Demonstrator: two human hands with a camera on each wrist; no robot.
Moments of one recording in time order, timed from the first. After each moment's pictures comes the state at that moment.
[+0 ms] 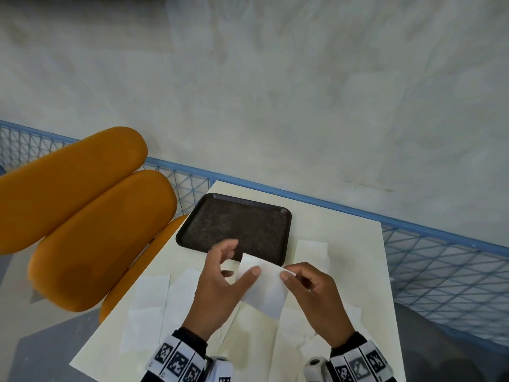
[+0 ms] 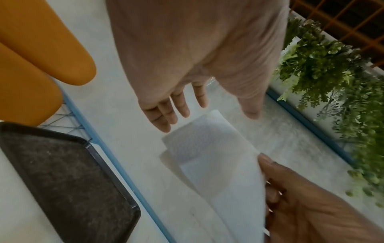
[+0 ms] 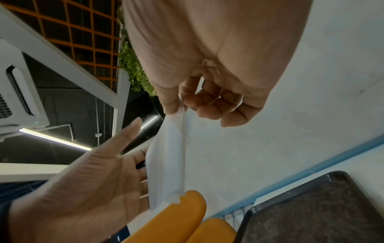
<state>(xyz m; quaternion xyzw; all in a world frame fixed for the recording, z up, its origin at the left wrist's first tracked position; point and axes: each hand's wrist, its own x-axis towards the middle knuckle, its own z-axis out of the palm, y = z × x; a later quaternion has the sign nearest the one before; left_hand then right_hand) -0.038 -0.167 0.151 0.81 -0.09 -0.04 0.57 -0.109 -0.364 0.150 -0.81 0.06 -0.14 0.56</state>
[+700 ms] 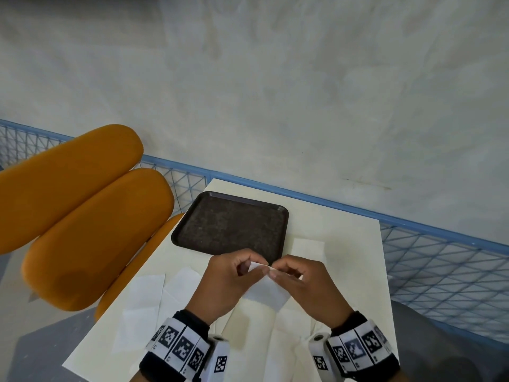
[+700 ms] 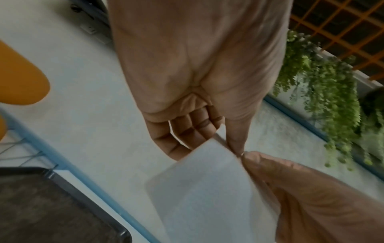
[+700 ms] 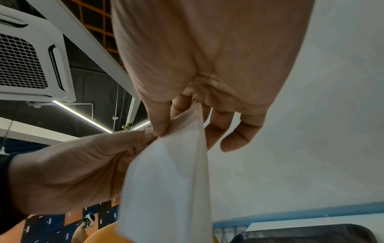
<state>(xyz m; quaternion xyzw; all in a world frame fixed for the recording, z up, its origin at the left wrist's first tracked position) -0.024 -0.190 0.165 0.83 -0.25 -0.06 0.50 -0.086 -0.387 0.163 -0.86 -0.04 -0.06 0.51</state>
